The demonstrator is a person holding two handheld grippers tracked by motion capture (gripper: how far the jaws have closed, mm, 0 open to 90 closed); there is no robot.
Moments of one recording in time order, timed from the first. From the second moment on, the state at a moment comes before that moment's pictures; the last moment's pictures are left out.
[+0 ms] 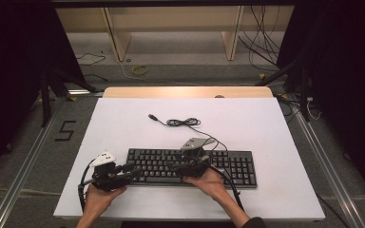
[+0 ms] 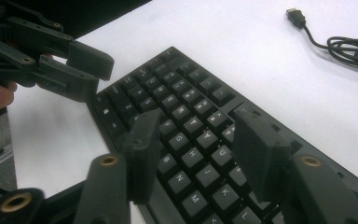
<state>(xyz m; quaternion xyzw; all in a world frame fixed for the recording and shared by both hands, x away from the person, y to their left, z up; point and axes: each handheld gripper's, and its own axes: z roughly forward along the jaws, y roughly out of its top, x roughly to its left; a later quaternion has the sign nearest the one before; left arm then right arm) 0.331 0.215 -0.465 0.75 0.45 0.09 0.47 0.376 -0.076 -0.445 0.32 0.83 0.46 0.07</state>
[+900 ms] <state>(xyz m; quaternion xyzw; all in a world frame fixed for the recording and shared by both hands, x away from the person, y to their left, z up) 0.339 0.218 -0.474 0.77 0.48 0.11 0.41 0.395 -0.038 -0.460 0.33 0.85 0.41 0.06</state>
